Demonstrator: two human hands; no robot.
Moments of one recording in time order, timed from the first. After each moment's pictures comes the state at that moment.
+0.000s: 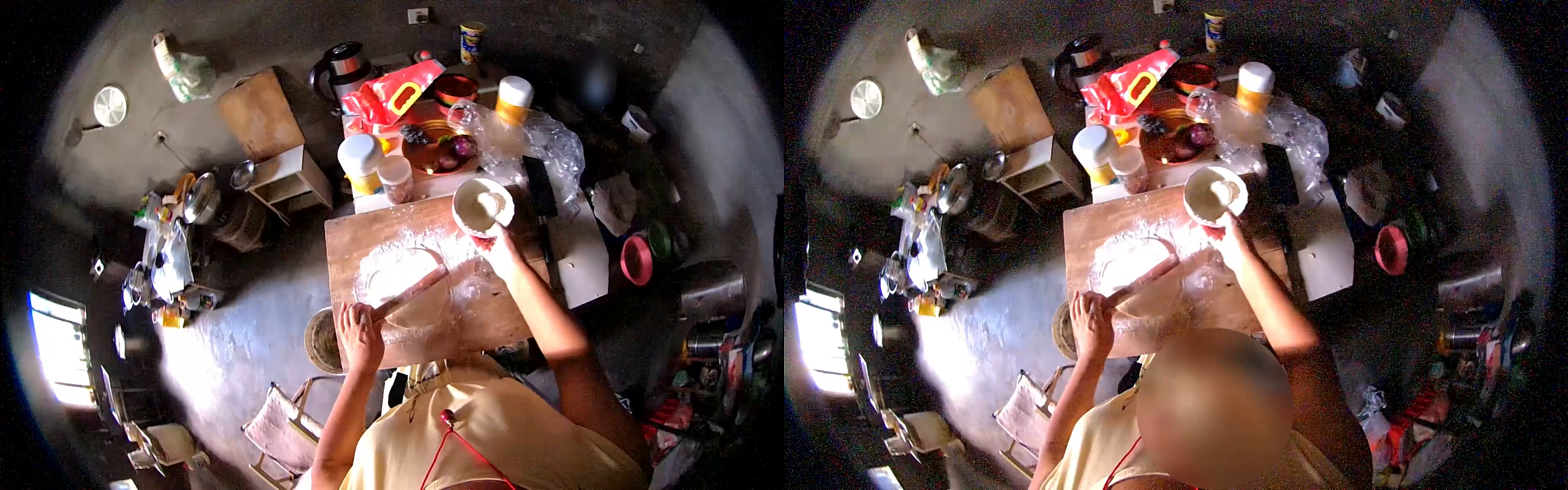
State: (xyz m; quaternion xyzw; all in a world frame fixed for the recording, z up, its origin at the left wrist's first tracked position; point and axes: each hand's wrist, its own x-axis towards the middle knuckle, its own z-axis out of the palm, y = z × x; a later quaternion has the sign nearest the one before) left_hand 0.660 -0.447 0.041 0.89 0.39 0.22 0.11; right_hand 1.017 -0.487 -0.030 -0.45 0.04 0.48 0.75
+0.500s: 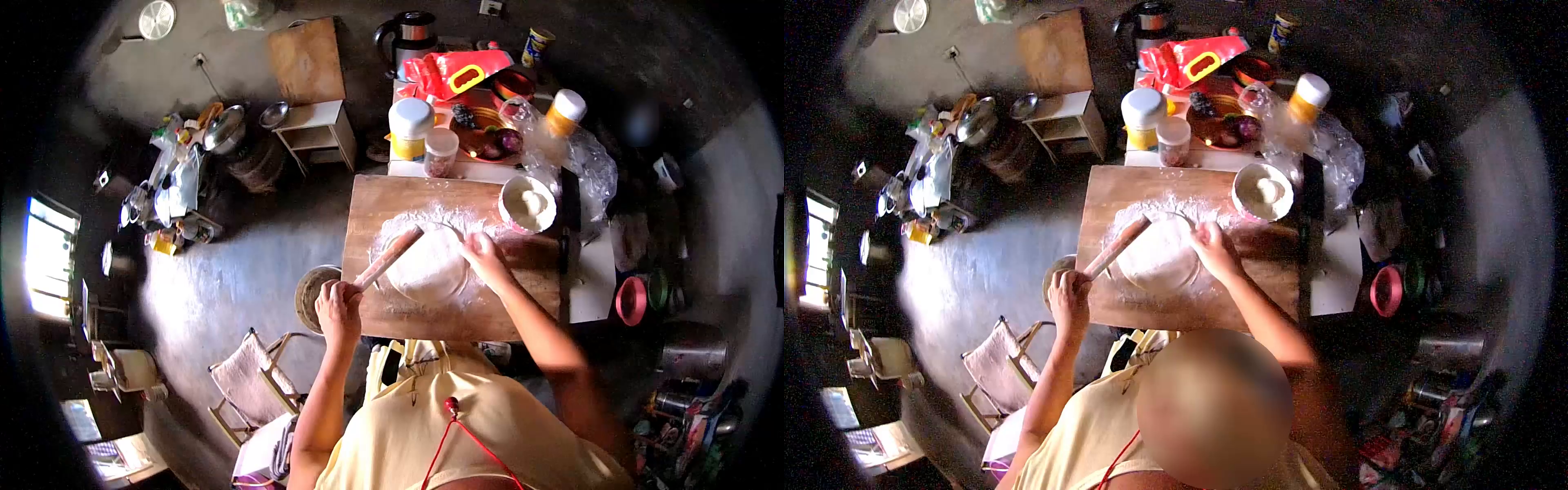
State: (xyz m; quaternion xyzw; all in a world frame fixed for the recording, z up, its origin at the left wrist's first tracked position) left_hand 0.610 -0.460 0.045 0.78 0.54 0.28 0.14; right_hand 0.933 -0.492 0.008 -0.71 -0.33 0.45 0.43
